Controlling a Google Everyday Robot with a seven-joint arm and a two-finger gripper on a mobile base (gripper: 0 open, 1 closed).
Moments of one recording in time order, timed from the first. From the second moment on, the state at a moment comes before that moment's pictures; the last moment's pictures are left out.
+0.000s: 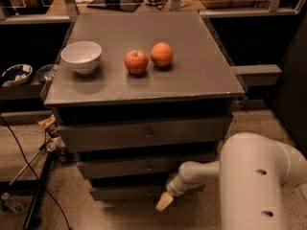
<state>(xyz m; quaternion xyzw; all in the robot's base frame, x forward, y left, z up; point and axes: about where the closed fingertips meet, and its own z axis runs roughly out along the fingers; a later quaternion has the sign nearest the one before) 0.543 -0.050 0.247 -0.52 0.82 0.17 0.17</state>
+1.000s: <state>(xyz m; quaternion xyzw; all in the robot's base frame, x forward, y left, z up) 0.551 -0.036 0.223 -0.53 0.81 0.19 0.15</state>
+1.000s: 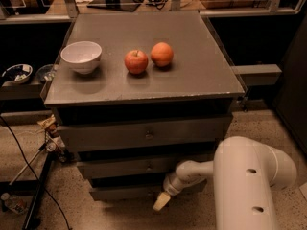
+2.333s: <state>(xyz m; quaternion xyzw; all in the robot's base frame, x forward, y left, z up) 0.502 -0.059 0.226 -0.55 0.80 0.21 0.13</state>
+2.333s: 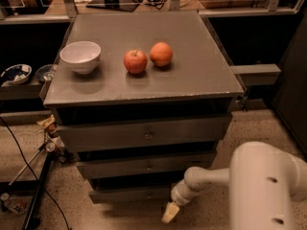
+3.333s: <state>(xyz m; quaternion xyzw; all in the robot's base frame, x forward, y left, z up) 0.527 -0.050 0.219 -0.55 0.80 0.20 0.15</state>
